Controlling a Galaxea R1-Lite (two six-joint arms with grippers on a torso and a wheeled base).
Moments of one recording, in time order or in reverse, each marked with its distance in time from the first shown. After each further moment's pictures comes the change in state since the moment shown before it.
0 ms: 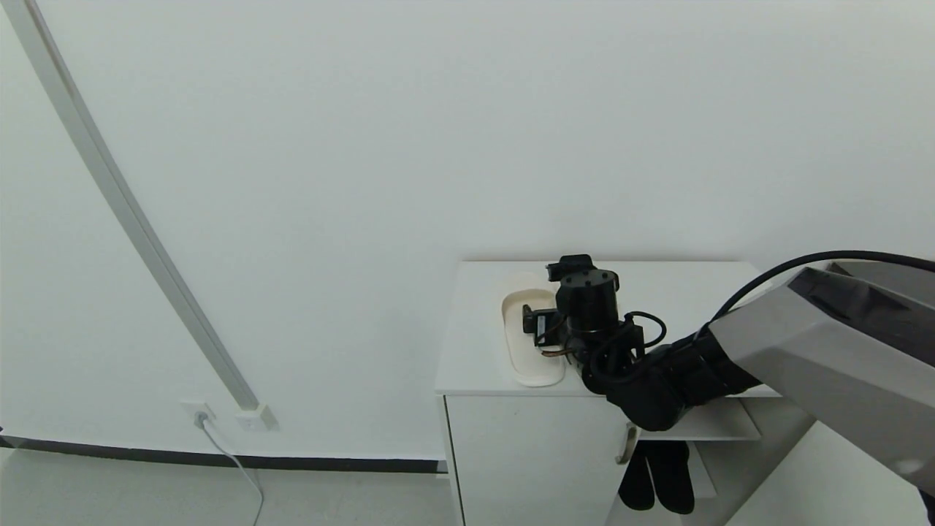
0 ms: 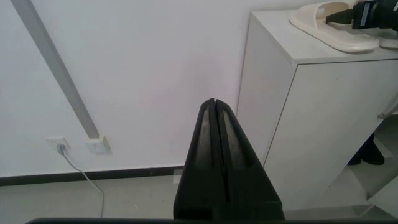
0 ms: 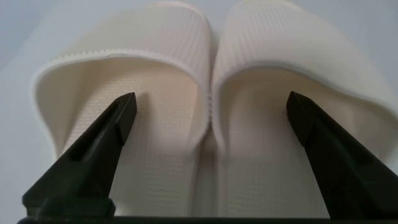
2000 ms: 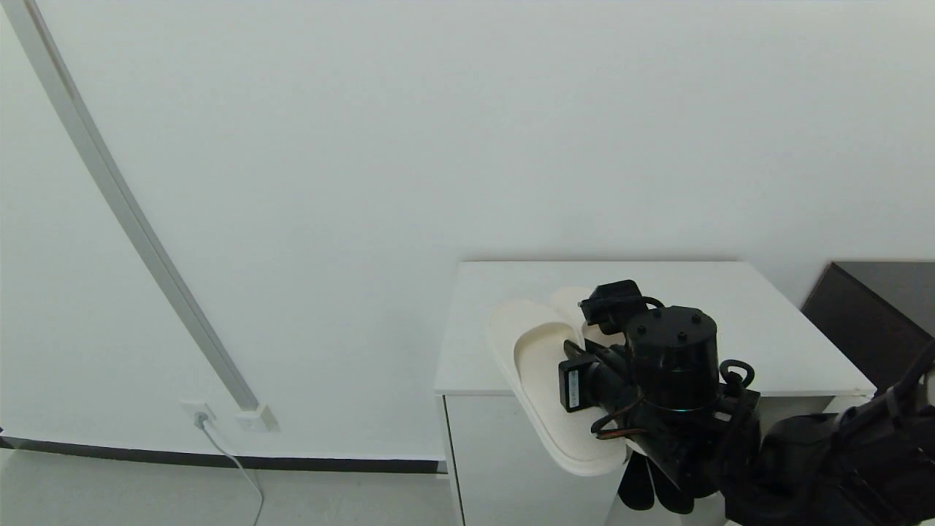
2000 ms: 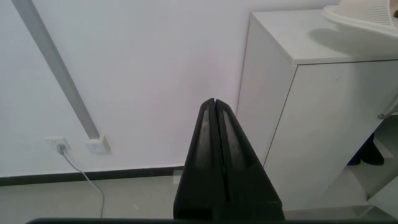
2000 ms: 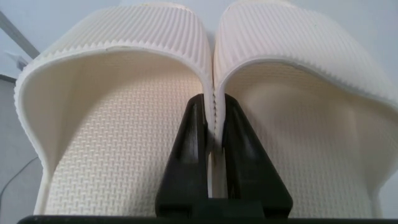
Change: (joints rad) left arm 0.000 0.000 0.000 0.000 0.000 0.000; right arm 0.174 -0.385 0.531 -0.140 0.002 -0.019
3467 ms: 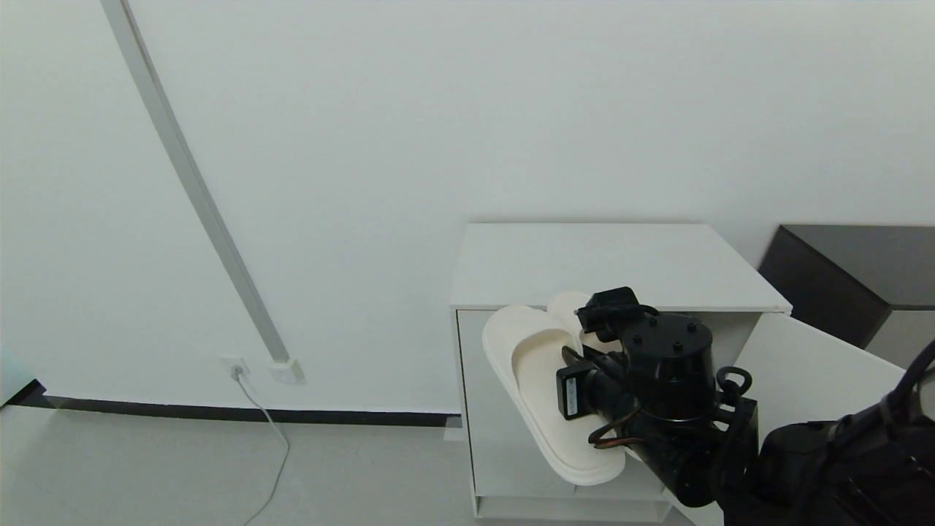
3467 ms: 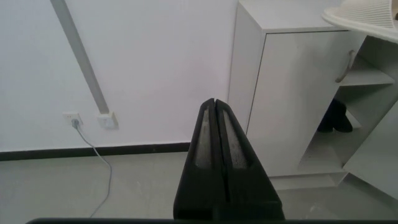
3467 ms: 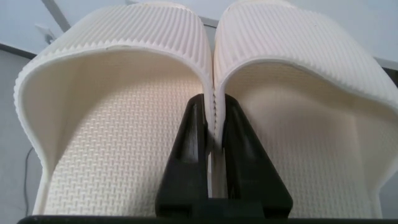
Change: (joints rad) left arm 0.000 0.000 0.000 0.000 0.001 -0.003; right arm -0.001 0.010 0.015 -0.011 -0.007 0.001
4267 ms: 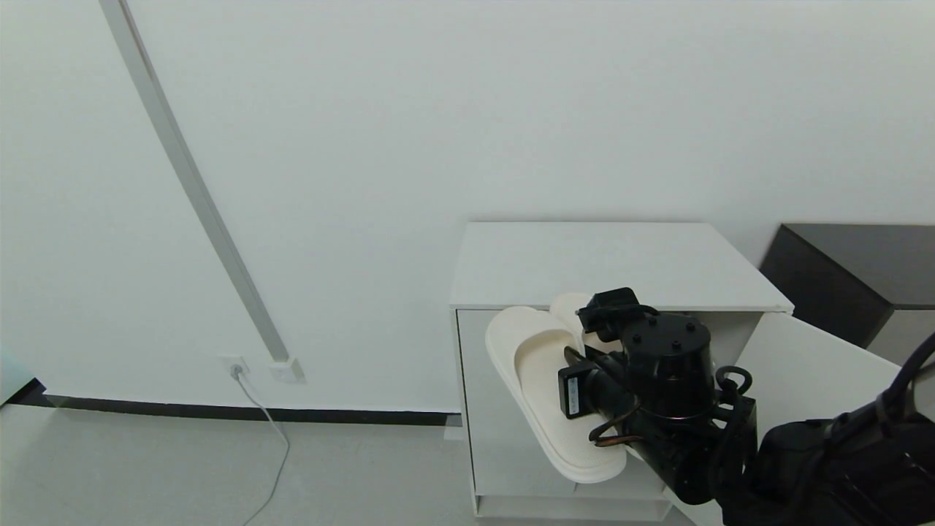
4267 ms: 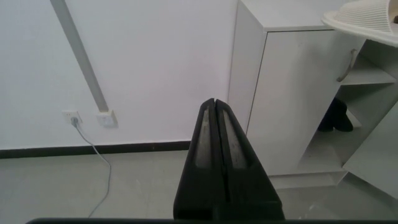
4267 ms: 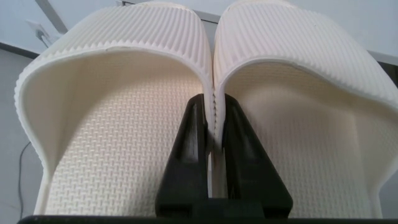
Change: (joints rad) left arm 0.000 0.000 0.000 0.000 0.000 -0.003; right arm 0.001 0.005 0.000 0.001 -0.001 -0.003
